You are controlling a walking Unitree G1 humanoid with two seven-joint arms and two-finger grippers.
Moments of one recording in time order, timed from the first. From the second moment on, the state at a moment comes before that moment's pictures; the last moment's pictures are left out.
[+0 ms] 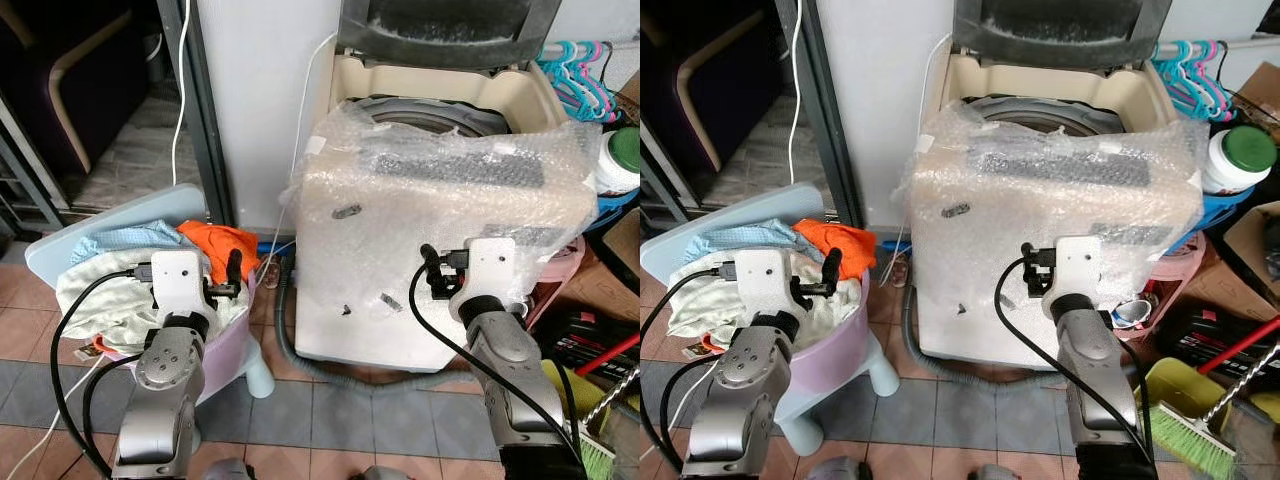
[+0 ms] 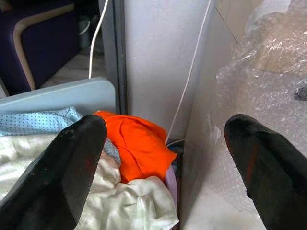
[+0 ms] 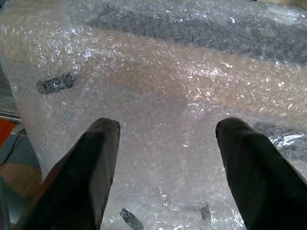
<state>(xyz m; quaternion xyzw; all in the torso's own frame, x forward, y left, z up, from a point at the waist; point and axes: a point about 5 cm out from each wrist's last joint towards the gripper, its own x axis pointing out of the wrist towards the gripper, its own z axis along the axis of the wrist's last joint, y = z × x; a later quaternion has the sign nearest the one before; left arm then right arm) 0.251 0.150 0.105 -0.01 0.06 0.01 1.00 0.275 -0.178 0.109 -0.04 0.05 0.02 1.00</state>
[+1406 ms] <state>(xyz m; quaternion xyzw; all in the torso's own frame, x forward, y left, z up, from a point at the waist) 0.255 0.147 0.097 0.03 0.09 -0.01 1.00 0.278 -0.181 0.092 -0.05 0.05 0.00 1.00</state>
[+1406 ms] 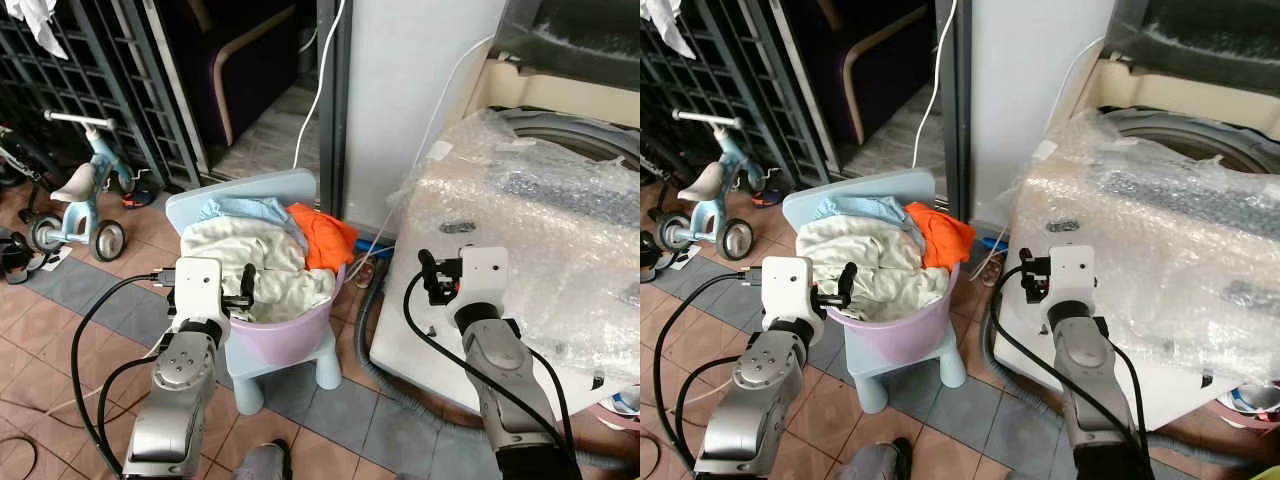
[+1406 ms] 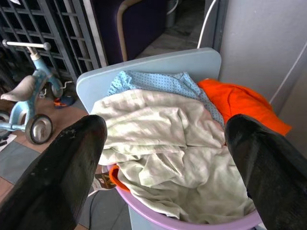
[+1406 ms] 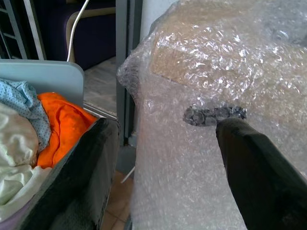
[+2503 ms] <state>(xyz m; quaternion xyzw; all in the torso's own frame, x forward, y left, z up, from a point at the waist) 0.252 0.163 0.092 0.02 0.11 0.03 0.99 0.288 -0.163 0.092 -0.02 0.06 0.05 1.00</state>
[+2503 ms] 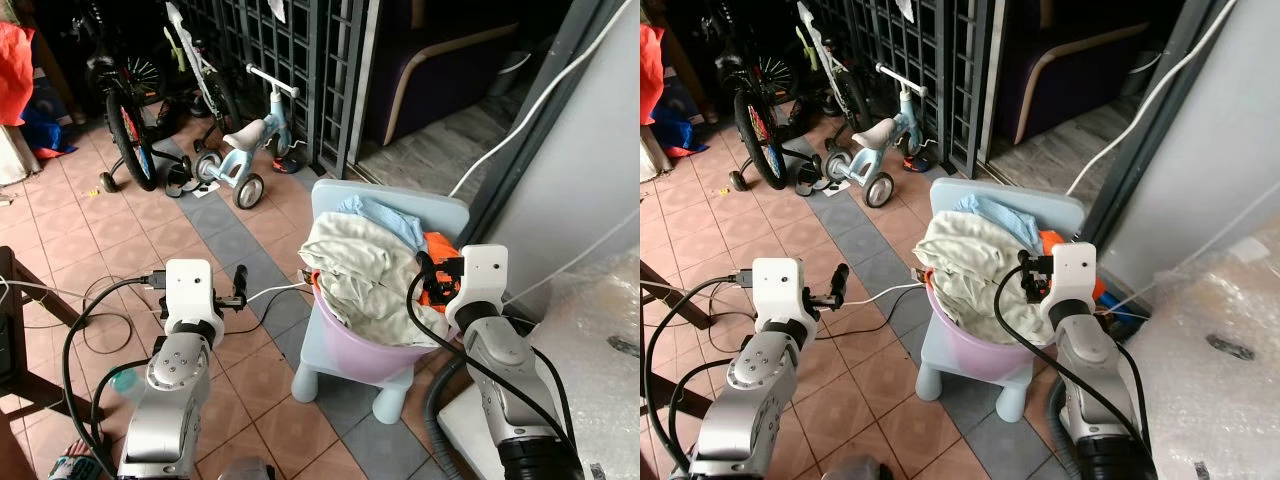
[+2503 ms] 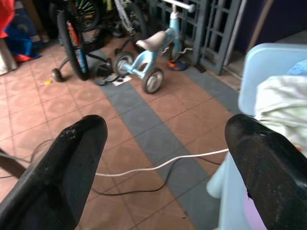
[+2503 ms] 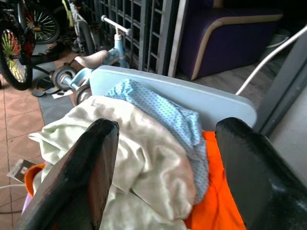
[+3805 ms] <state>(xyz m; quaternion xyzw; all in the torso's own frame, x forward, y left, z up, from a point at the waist) 0.236 0.157 0.088 0.04 0.17 -0.03 0.98 0.332 -0.123 0.058 -0.06 0.20 0.13 0.97</state>
